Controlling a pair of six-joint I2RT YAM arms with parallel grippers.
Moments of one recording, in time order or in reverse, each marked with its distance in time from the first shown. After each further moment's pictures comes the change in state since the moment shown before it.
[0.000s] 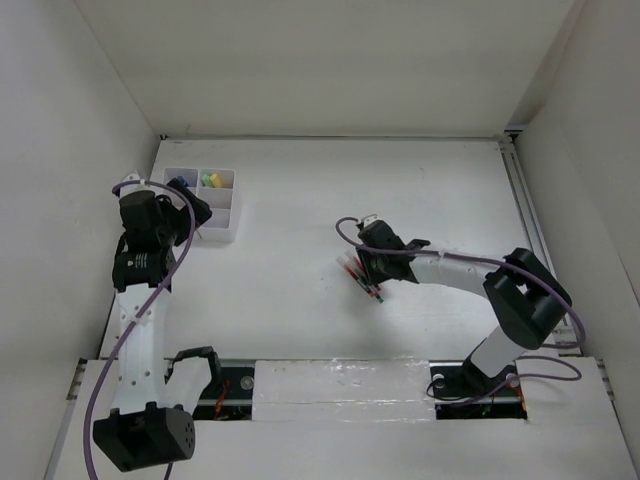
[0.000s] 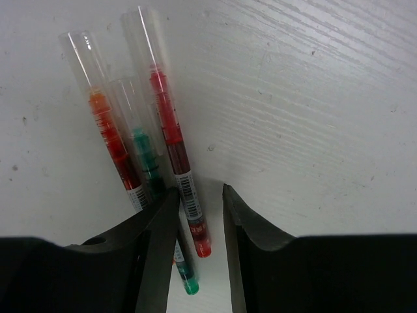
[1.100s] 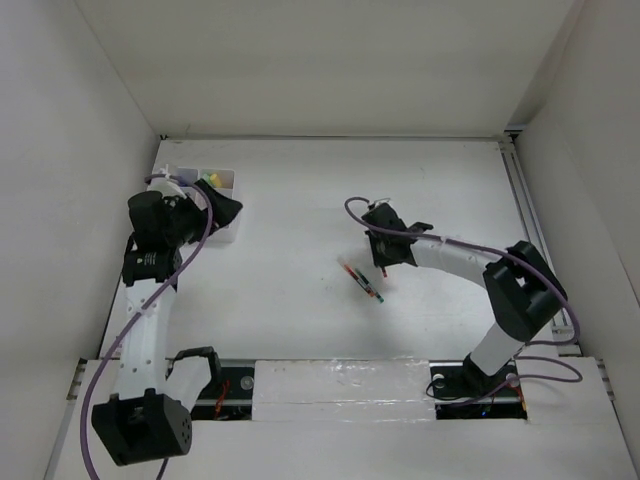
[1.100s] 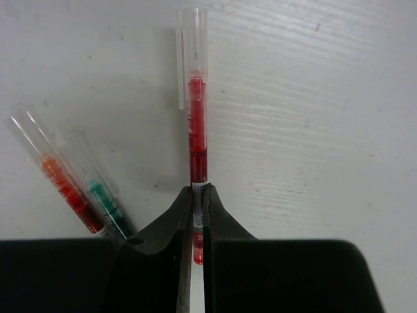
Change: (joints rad) left arm -0.008 0.015 -0.061 0.132 0.322 0.028; right arm -0.074 0.065 0.114 -0.101 0.079 0.060
